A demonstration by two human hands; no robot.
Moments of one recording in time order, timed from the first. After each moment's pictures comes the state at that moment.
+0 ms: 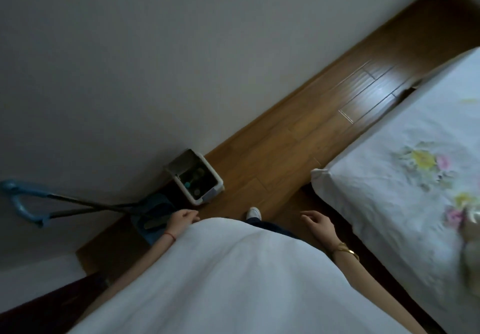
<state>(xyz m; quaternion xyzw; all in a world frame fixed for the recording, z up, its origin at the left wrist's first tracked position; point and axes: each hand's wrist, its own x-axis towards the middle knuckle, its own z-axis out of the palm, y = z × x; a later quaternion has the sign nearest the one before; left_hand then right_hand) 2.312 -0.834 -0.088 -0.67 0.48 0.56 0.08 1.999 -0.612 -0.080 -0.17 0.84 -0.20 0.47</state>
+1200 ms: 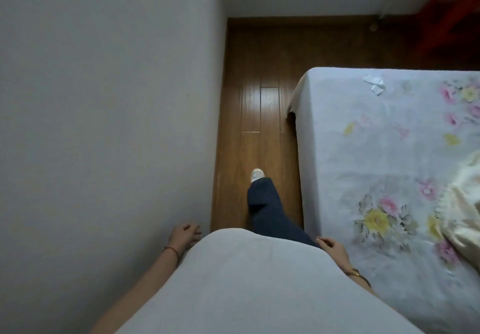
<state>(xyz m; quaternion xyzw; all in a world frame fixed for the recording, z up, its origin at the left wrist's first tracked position) 1.496 -1.201 -0.096 -0.48 0.65 0.52 0.26 1.485 -0.809 -0.118 0.32 0.78 -0.43 0.32</state>
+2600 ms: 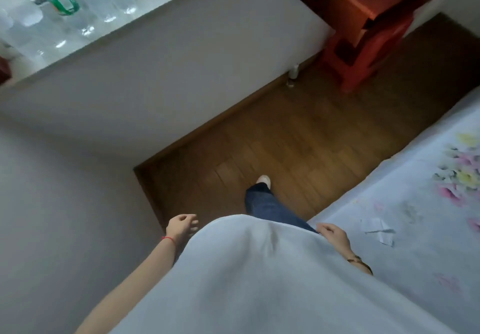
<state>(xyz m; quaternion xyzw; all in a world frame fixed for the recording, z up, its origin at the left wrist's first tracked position) 0.334 -1.073 -0.089 -0.30 0.77 0.43 0.37 0.554 -0.739 -0.111 0.55 0.62 -0.53 0.15</state>
